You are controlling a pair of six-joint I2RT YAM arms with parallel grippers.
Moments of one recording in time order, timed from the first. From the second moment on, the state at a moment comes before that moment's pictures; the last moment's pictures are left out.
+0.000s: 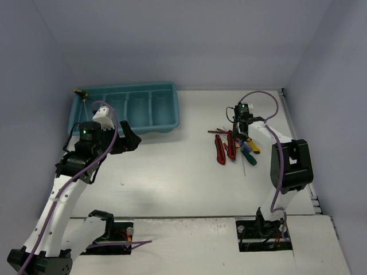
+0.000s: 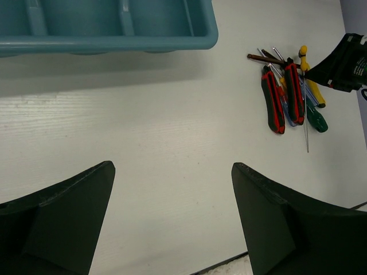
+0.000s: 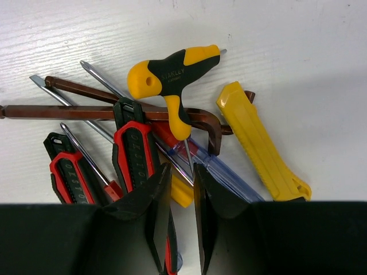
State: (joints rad) left arm -0.22 0.89 1.02 -0.65 0.19 -0.42; right arm 0.20 1.76 1.14 -0.36 0.25 0.28
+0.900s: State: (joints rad) left arm -0.25 0.94 1.02 -0.66 0.19 -0.41; right arm 0.20 1.88 1.25 -0.33 0.28 0.23
